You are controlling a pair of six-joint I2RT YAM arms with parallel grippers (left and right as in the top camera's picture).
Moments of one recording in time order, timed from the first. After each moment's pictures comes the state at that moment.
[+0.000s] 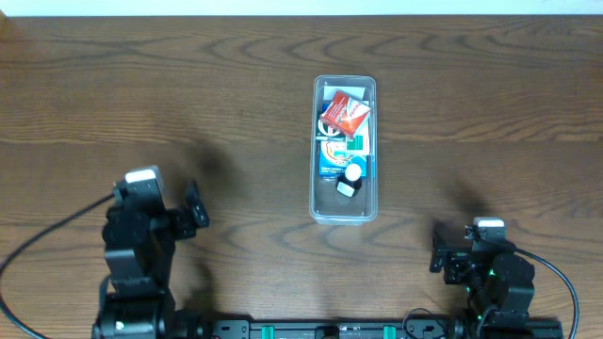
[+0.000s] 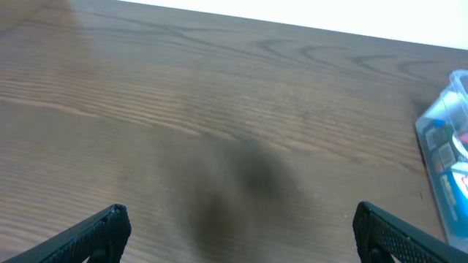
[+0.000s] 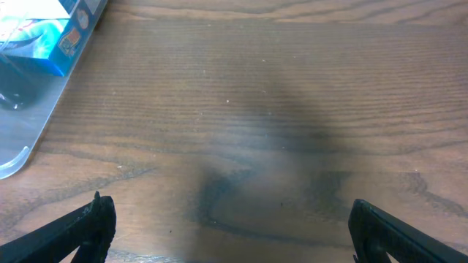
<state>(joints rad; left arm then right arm) 0.05 0.47 0.51 -0.52 -0.04 -0.11 -0.07 0.01 0.19 -0.79 -0.06 -0.02</state>
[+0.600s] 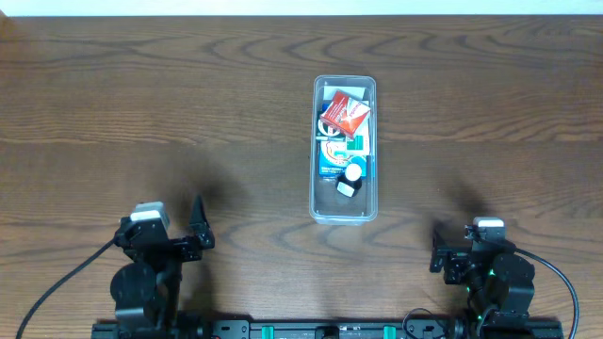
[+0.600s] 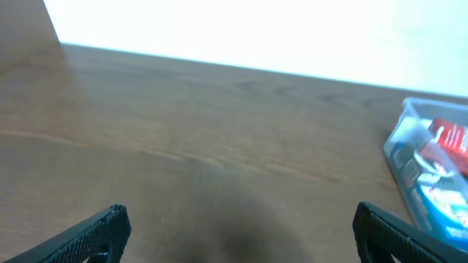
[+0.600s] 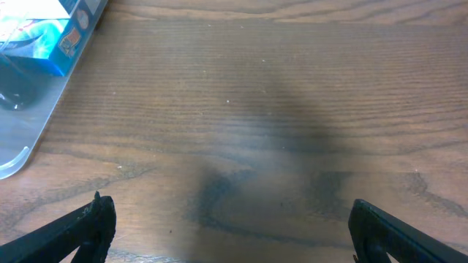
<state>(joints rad) 0.05 0.06 0.31 -0.50 0.00 -0.12 -0.07 0.01 0.19 -0.79 -0.06 -0.02</state>
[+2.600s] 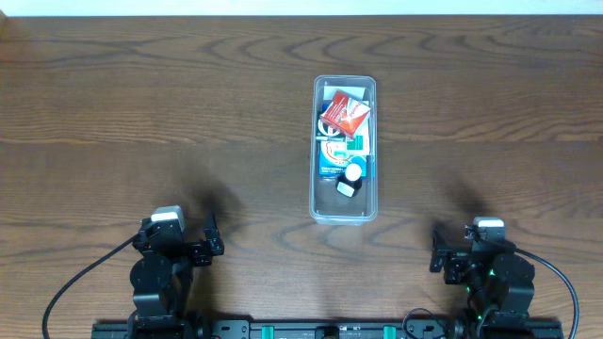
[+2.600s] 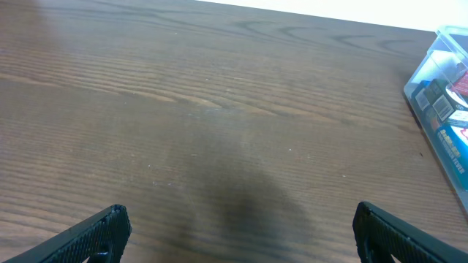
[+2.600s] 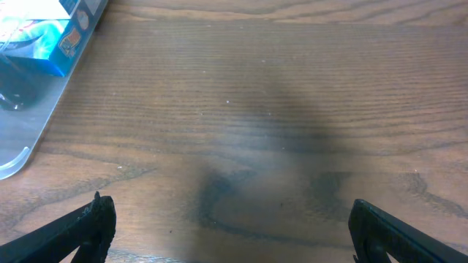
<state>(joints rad) 0.02 0.01 0.15 -0.53 0.00 -0.12 -0.07 0.01 0.19 -0.79 -0.06 -0.02</state>
